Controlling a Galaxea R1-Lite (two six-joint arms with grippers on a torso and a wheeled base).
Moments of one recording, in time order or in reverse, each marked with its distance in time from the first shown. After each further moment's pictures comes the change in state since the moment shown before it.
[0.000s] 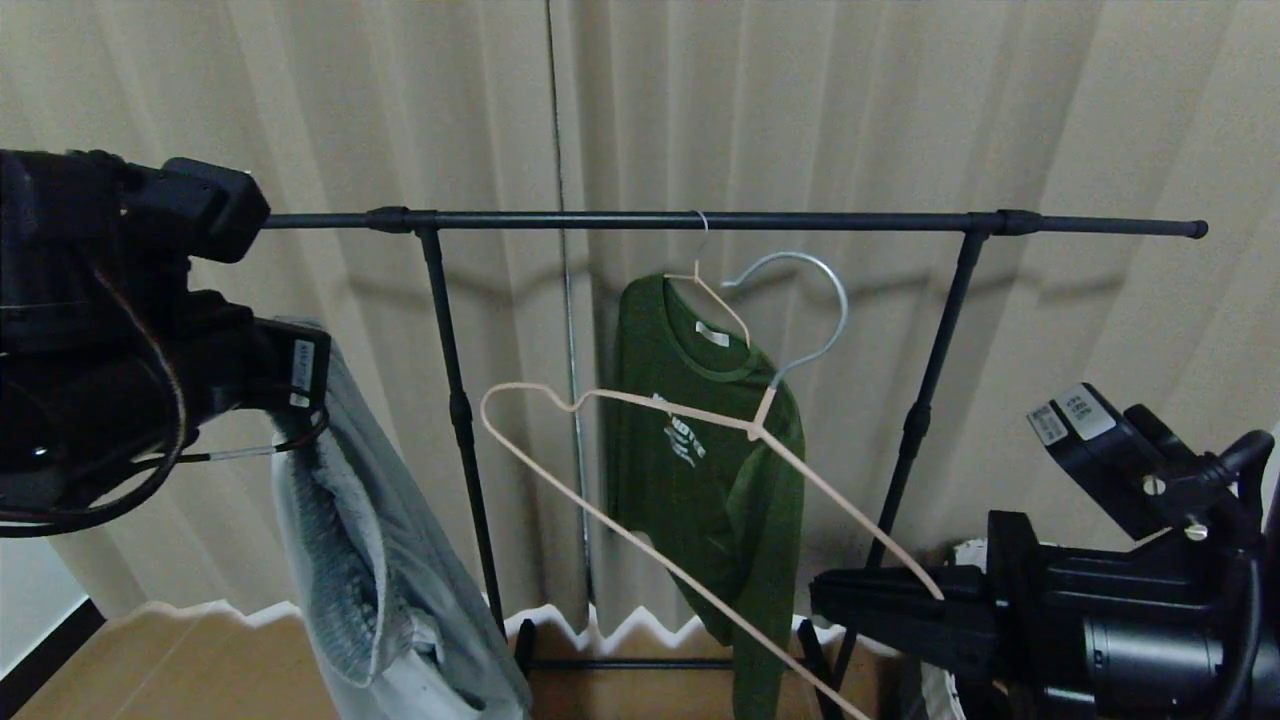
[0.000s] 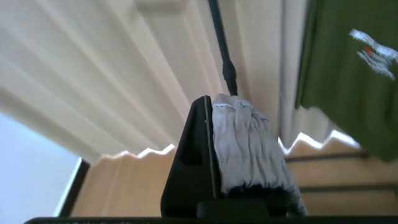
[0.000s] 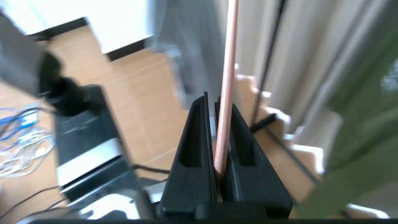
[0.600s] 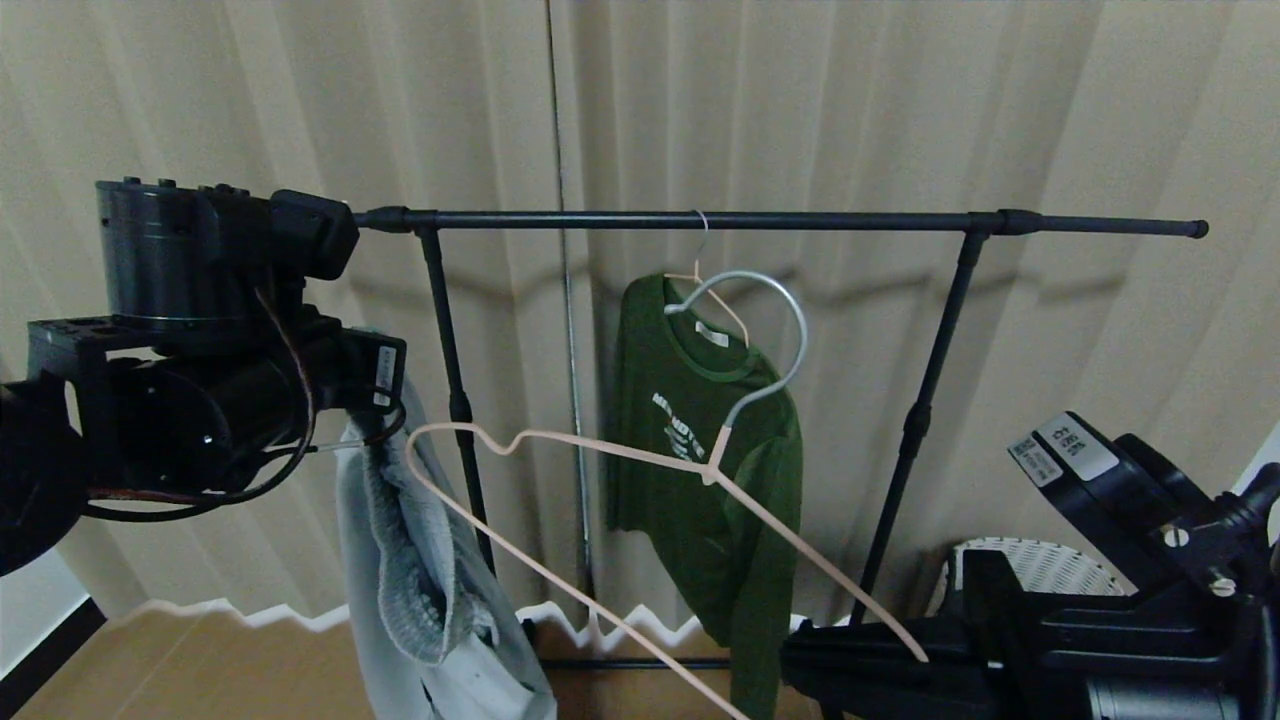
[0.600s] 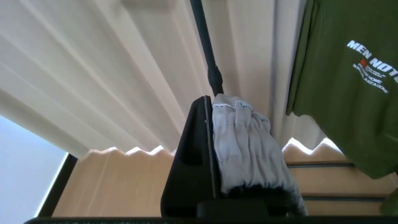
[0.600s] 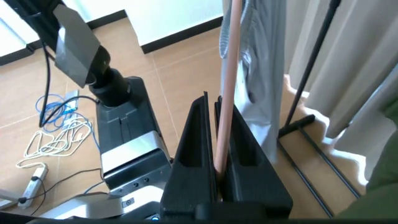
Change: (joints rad) left arm -0.054 0.133 -0.028 -0.067 0.060 -0.049; right arm 0.110 0.007 -0.015 -0.001 -0.002 0.063
